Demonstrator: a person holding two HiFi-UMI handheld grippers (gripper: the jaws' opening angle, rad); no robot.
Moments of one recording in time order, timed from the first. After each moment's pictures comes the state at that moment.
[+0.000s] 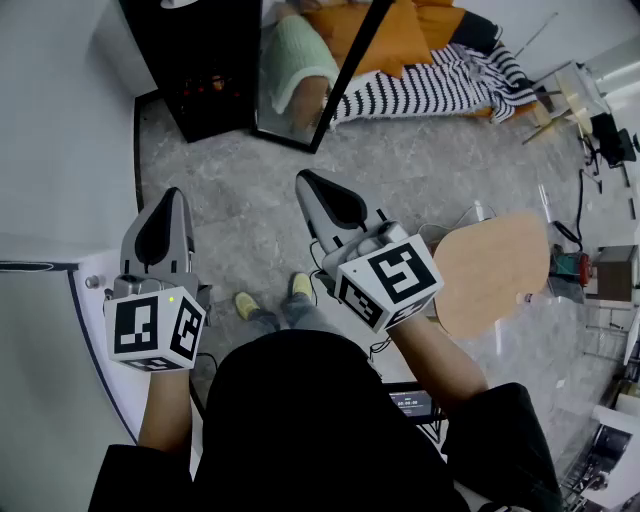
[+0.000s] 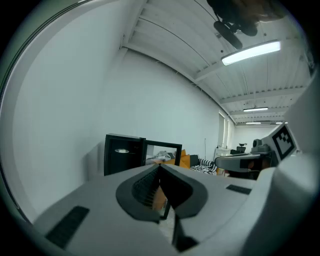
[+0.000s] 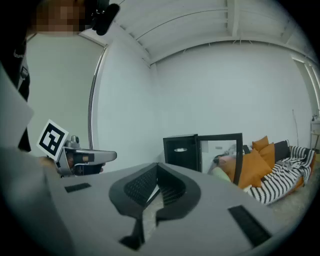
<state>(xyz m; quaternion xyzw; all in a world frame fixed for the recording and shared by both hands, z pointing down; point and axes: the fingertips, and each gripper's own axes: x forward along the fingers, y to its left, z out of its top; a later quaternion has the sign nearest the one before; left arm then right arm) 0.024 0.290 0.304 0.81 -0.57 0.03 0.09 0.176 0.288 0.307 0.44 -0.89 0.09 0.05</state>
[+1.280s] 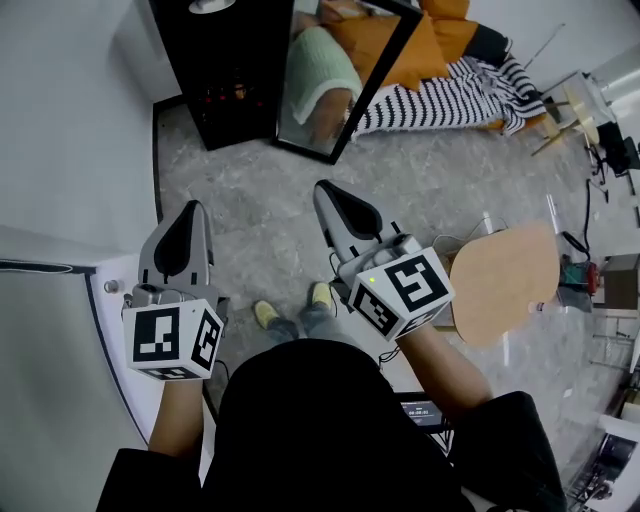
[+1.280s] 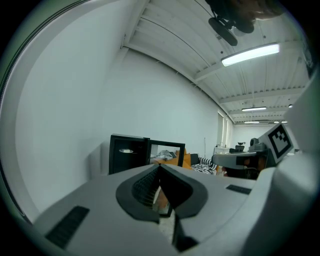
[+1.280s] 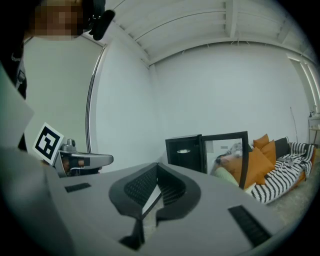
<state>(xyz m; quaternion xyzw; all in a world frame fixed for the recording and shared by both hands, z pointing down) -0.022 0.297 0.304 0.82 -0.57 0.04 0.09 0.131 0.288 0.302 0.45 -0.89 0.09 0.03</state>
